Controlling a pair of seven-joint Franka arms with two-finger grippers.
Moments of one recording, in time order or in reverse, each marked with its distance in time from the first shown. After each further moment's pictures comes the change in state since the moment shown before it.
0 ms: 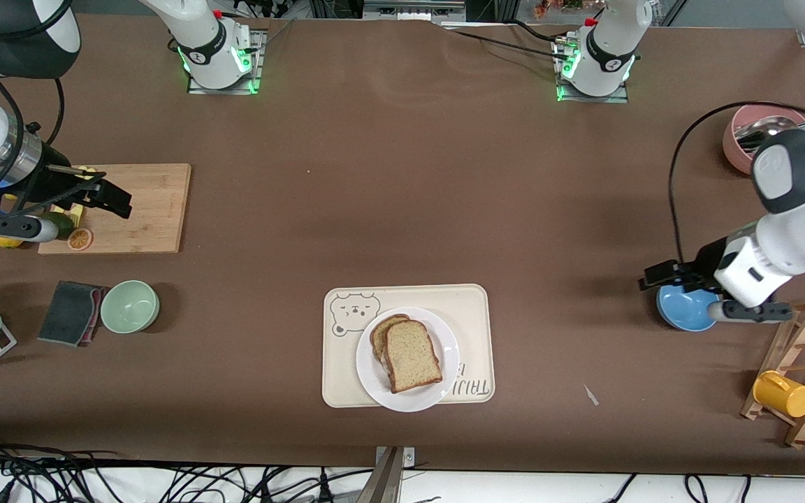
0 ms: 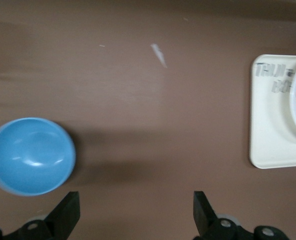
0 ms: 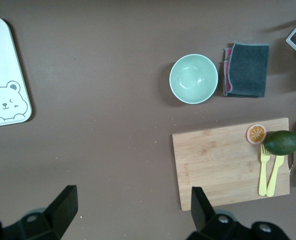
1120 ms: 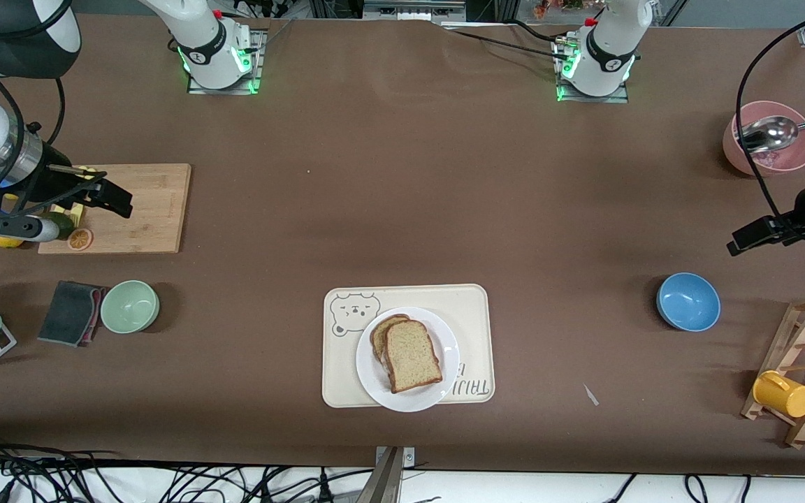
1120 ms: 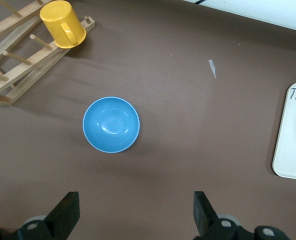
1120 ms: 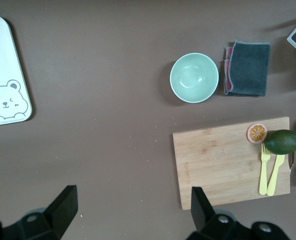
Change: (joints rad) left arm -0.017 -0.150 0.120 0.059 0.032 -0.197 -0.096; right arm 0.001 0.000 0.000 0.000 0.001 -0.003 0.000
